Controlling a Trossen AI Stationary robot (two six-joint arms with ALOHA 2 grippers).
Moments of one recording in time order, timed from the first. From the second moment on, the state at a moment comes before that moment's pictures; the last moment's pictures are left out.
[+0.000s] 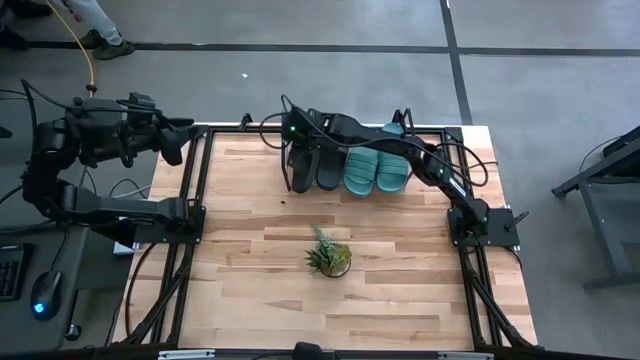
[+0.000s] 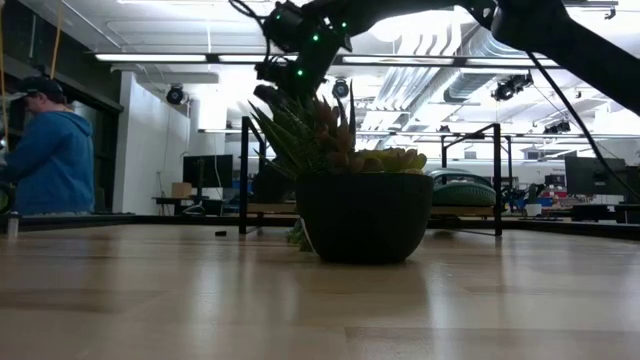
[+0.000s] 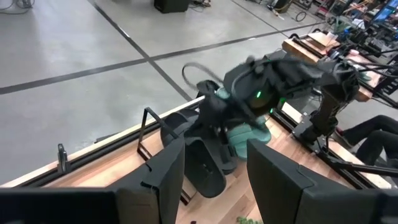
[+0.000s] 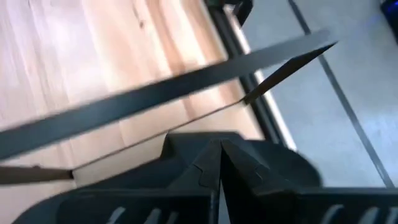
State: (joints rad) left arm 0.37 0.81 1.60 -1.22 -0.35 -0.50; right arm -0.31 2.34 2.32 -0.86 0.23 -0.10
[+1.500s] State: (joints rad) left arm 0.37 0.81 1.60 -1.27 -0.41 -0.52; right arm -0.35 2.33 2.22 -0.88 0.24 -0.45
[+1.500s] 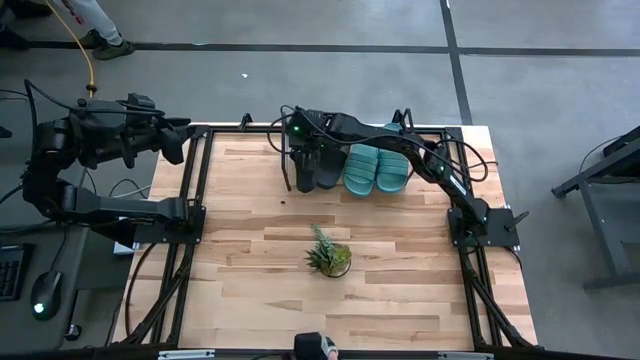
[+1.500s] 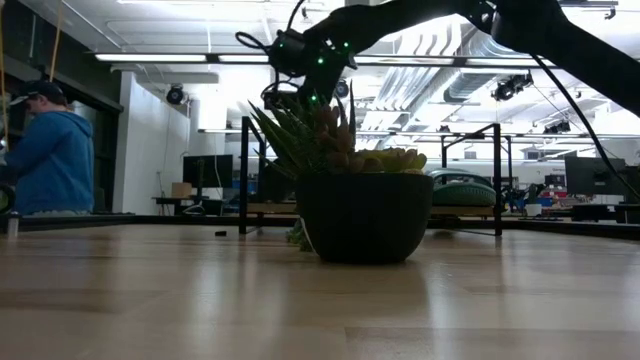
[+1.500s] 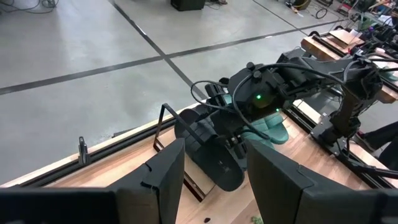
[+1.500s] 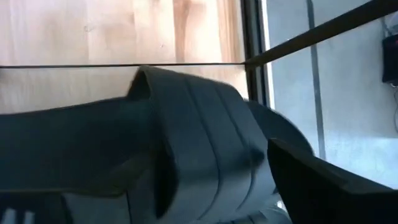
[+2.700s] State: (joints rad) left arm 0.37 0.81 1.60 -1.27 -0.43 -0.53; right arm -0.35 2.33 2.22 -0.83 0.16 -0.27
